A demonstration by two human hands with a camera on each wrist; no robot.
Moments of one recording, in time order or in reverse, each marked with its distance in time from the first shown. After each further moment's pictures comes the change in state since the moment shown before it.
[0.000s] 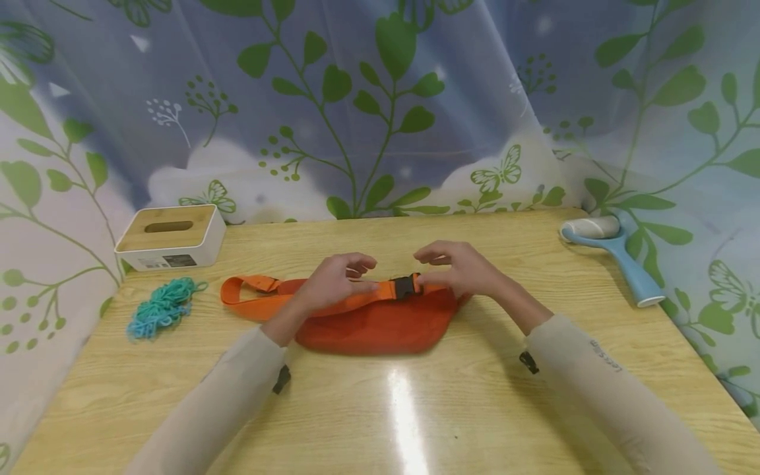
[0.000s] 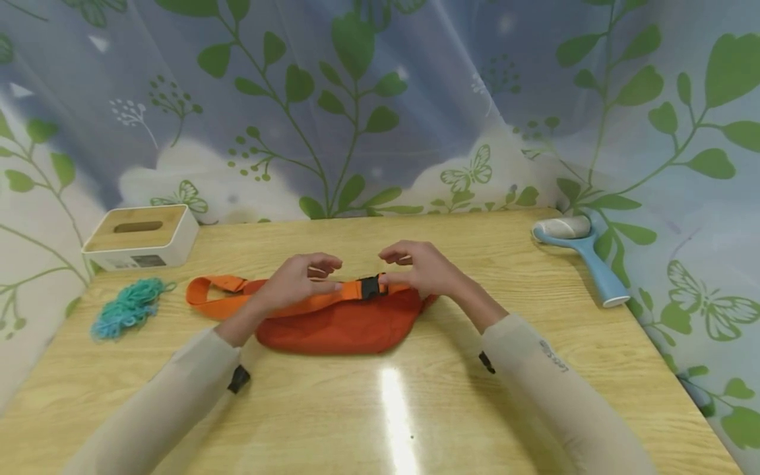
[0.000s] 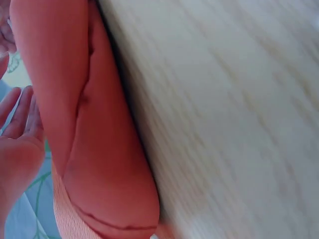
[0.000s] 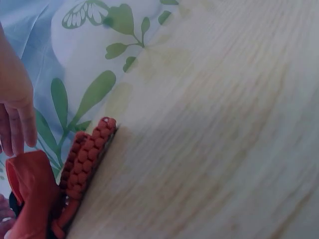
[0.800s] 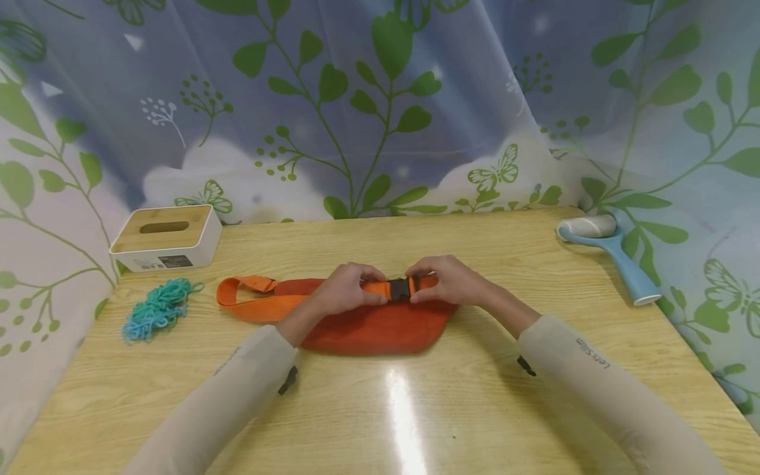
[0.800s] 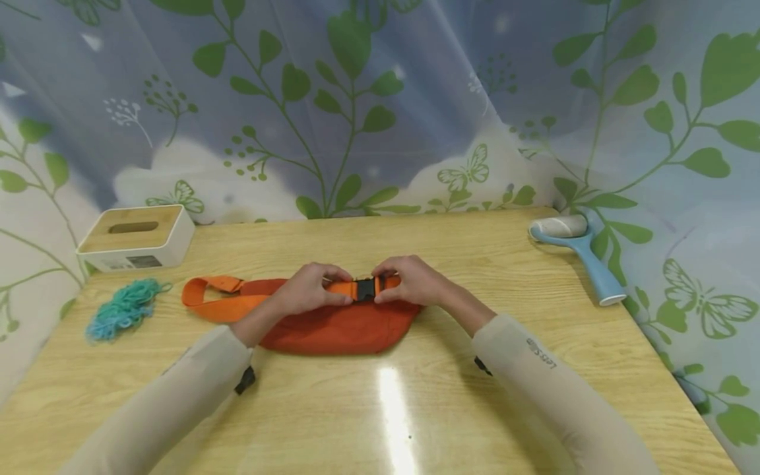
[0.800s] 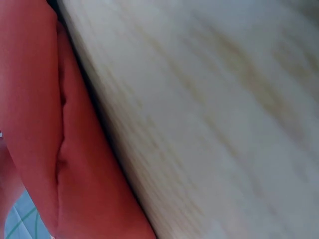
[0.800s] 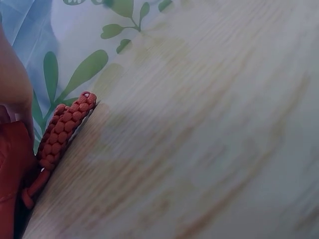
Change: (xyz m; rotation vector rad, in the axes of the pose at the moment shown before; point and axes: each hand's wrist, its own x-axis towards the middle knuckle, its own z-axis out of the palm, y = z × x) left_hand 0.018 -0.005 0.024 0.182 -0.061 -0.002; right_hand 0.003 0.004 0.019 -0.179 -0.114 -0.011
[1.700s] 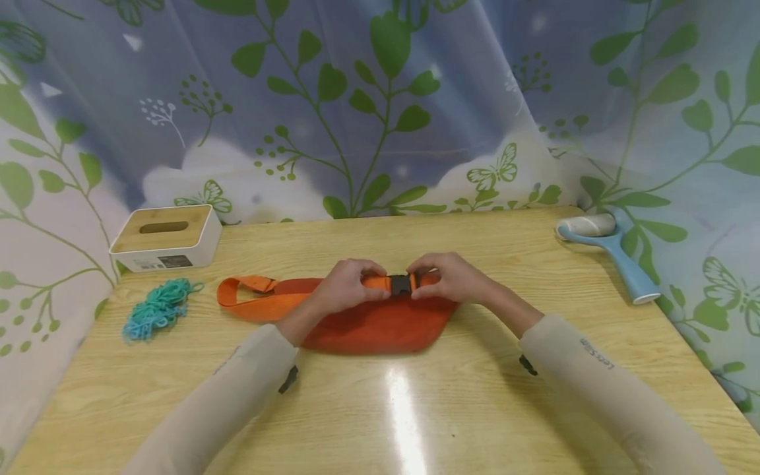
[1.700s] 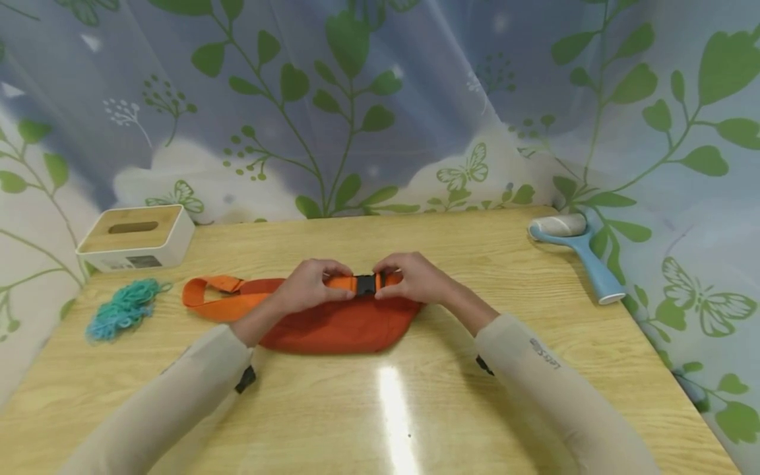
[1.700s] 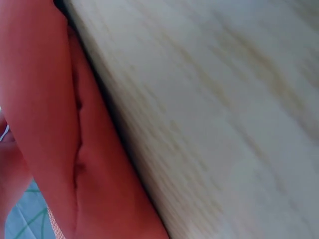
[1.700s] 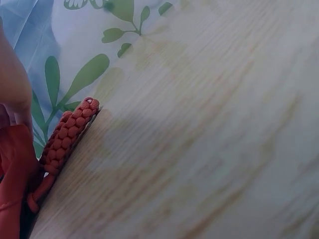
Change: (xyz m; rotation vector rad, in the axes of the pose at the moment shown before) left_hand -0.001 0.008 -0.001 0.003 0.082 0.015; right_hand -0.003 -0.003 -0.003 0.070 0.039 0.014
